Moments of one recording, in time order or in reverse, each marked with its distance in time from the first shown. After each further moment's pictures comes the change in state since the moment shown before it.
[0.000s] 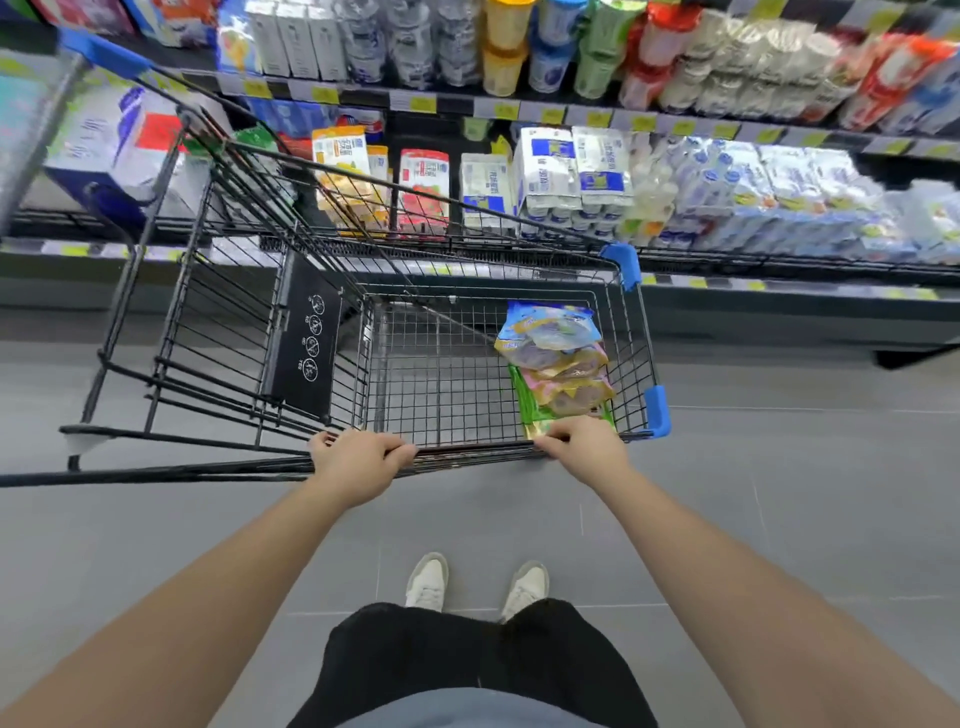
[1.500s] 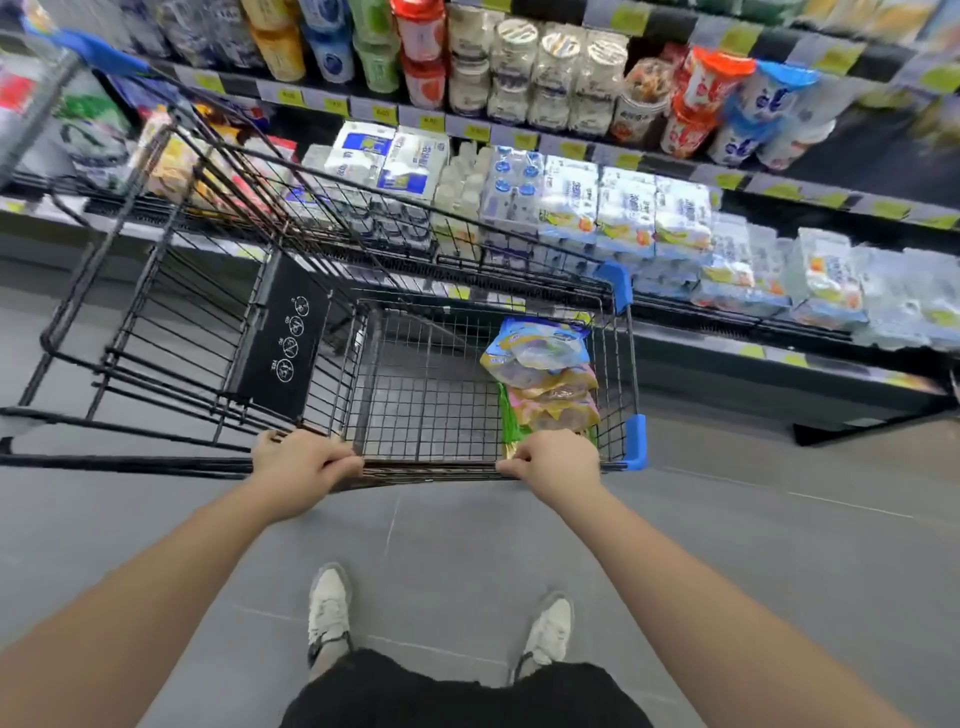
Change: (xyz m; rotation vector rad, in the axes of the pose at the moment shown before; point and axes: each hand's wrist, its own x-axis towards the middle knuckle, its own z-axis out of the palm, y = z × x) left_hand 0.034 0.521 0.120 0.048 0.103 -0.102; right_hand 0.092 0.477 -0.260 -0.377 -0.045 -0.255
